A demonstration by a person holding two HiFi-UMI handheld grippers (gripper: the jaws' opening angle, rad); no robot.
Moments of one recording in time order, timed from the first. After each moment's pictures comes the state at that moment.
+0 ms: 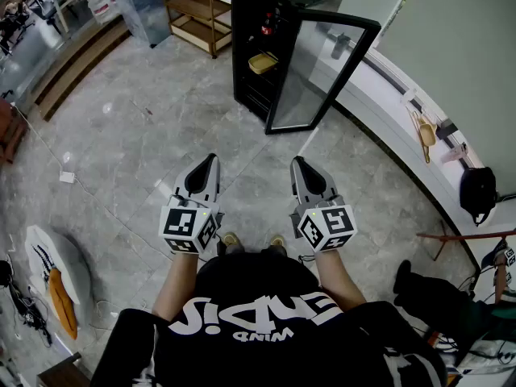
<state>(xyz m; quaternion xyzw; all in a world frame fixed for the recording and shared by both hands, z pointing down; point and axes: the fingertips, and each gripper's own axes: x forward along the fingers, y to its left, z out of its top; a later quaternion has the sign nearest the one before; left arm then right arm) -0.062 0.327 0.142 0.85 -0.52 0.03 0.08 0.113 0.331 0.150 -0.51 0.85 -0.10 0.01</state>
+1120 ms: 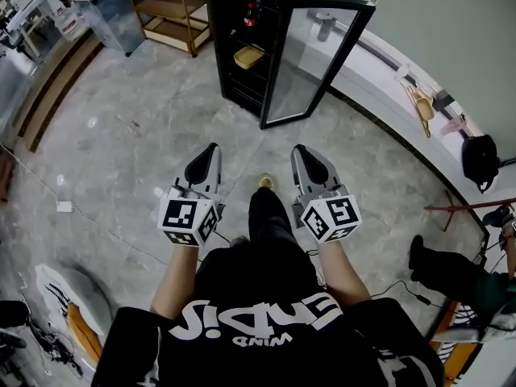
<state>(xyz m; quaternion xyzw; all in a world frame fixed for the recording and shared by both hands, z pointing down) -0.078 0.225 0.163 0.89 -0.45 0.04 0.08 0.089 0.253 0.170 -0.56 0.82 -0.10 0.04</state>
